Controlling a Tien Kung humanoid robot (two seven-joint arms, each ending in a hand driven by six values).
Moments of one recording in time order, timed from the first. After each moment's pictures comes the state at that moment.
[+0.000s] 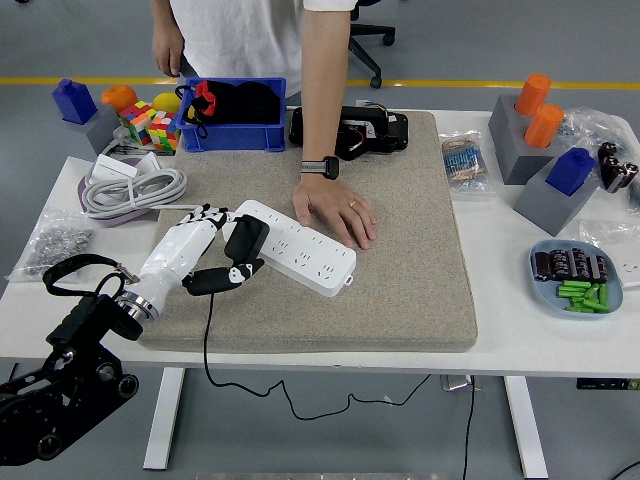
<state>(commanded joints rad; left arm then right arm) -0.33 0.37 -0.72 -1.27 1.78 0.42 -0.01 0.04 -0.30 1.19 0.31 -1.07 -0.01 -0.14</state>
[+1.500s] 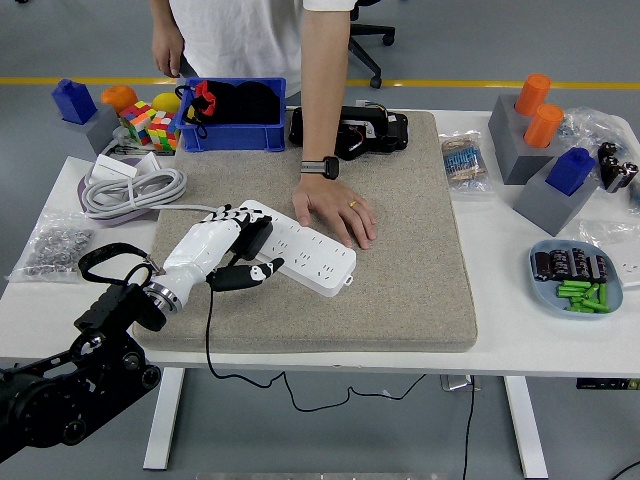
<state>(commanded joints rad) -0.42 0.32 -0.65 -1.20 1.81 0.38 0.06 0.03 -0.29 1.20 0.31 -1.07 -0.01 -0.14</state>
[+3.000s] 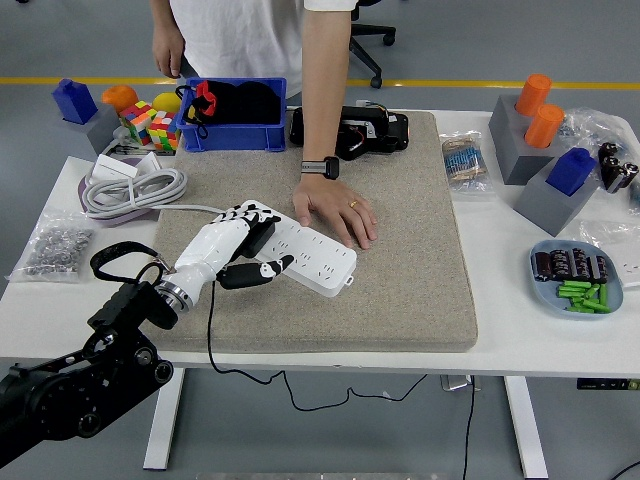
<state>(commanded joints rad) -0.44 0.28 -0.64 -1.16 1.75 0.40 0.03 0.03 -0.29 1.20 0.31 -1.07 -0.01 -0.14</state>
